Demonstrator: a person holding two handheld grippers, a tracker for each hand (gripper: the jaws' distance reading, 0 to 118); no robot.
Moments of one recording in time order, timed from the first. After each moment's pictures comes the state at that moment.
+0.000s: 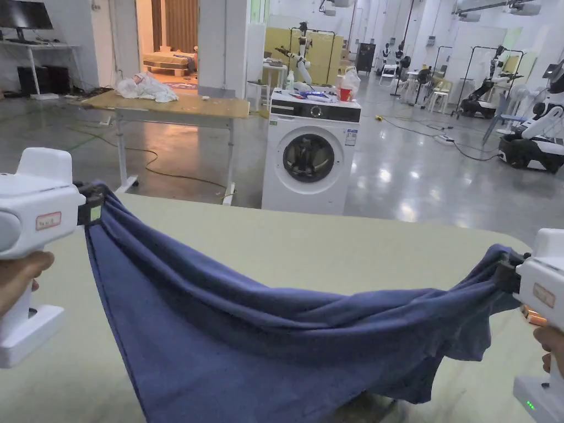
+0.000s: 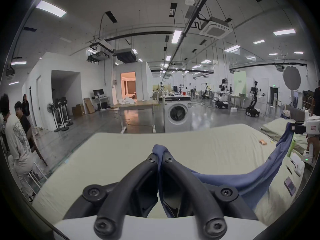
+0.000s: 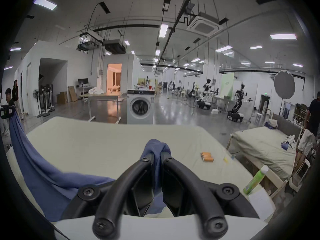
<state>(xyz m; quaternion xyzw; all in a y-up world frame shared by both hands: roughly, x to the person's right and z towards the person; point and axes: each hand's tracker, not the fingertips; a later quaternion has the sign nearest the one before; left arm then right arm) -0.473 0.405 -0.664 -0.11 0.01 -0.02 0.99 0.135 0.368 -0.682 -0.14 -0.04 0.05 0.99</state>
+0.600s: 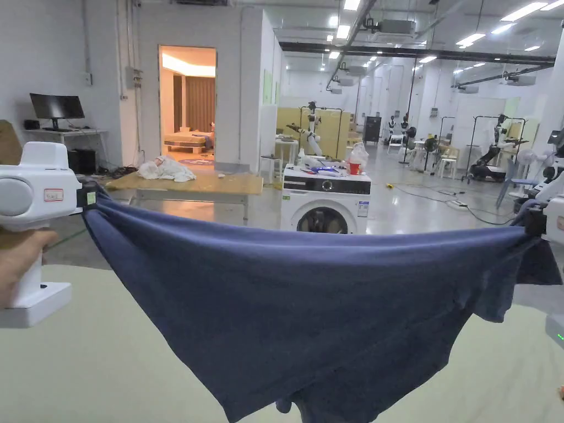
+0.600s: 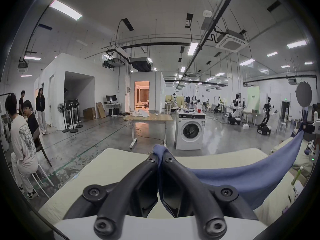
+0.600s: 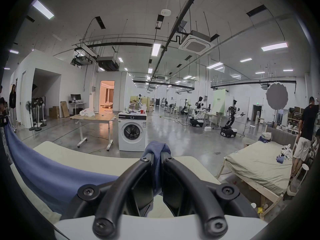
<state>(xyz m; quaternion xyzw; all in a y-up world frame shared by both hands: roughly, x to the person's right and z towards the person) -0.520 0.506 -0.731 -0.07 0.06 0.01 1.00 0.126 0.521 -0.753 -0.06 -0.07 0.05 0.99</state>
